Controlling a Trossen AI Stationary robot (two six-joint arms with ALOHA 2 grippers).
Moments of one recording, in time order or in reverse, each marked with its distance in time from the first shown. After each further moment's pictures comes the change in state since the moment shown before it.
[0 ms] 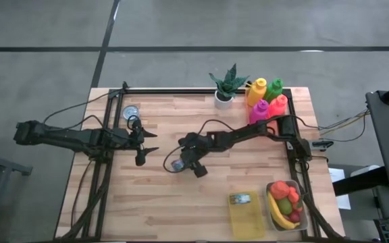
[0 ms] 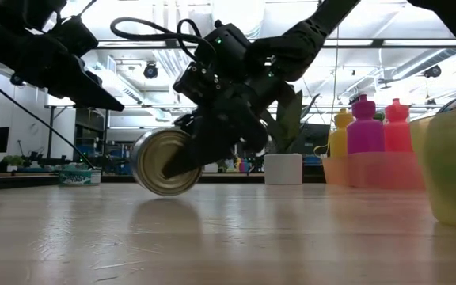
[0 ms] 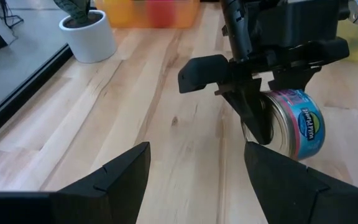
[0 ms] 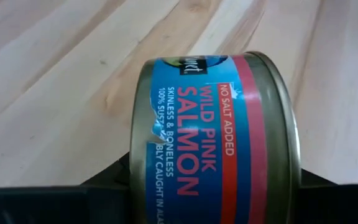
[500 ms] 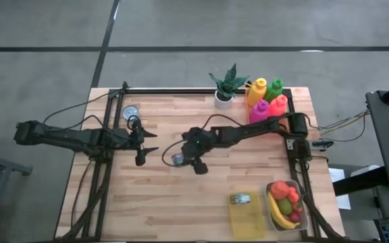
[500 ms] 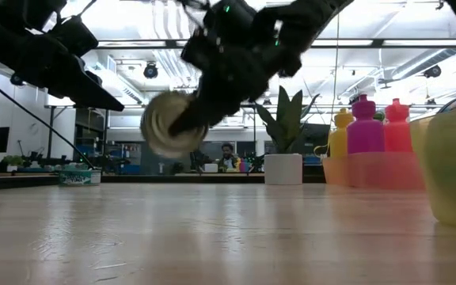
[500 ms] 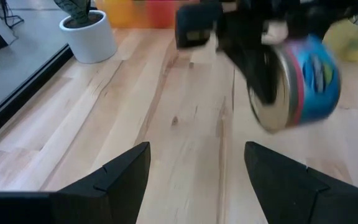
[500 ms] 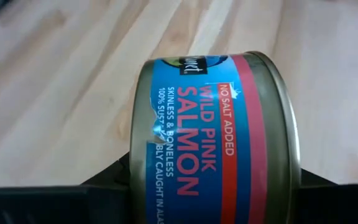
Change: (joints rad) left arm 0.000 0.000 0.000 0.000 0.000 -0.001; right arm 0.000 -0.131 0.010 -0.117 0.033 0.166
